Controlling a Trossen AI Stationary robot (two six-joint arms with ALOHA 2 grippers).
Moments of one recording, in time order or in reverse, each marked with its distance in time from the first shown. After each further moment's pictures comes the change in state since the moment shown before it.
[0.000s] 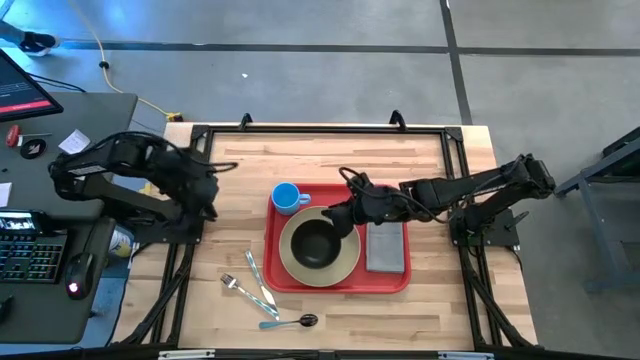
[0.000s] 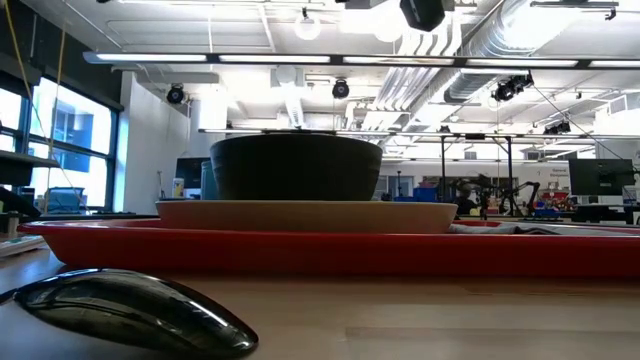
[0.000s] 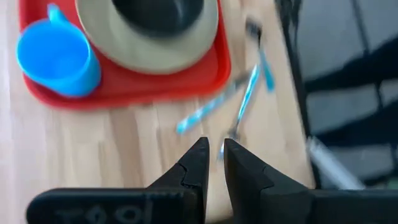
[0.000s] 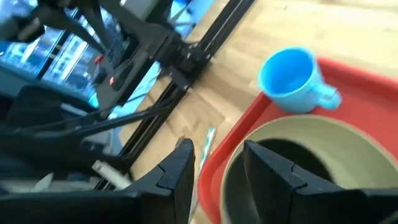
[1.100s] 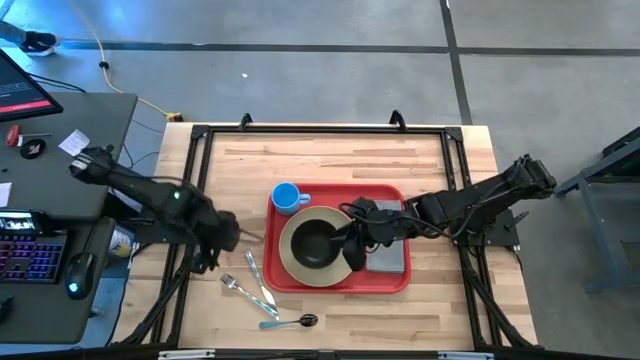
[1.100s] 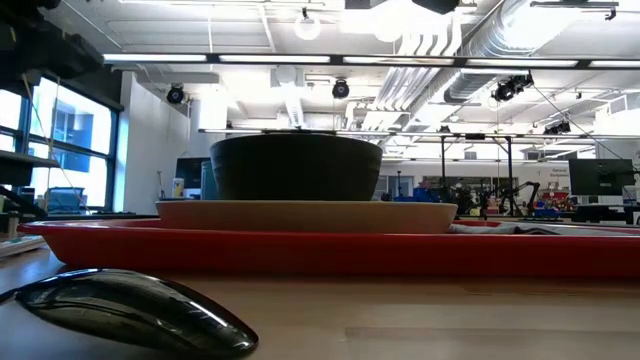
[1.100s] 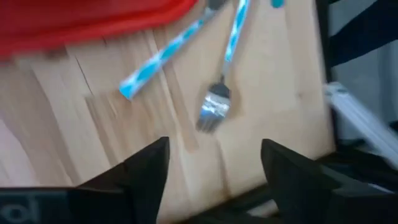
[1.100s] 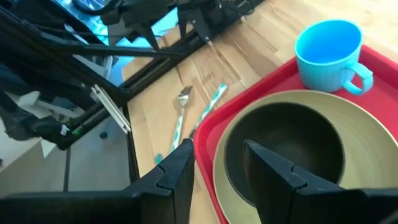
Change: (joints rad) left arm -0.366 0.089 -0.465 0.340 -0.014 -0.193; right arm 0.127 0.000 0.000 -0.058 -0.051 -0.212
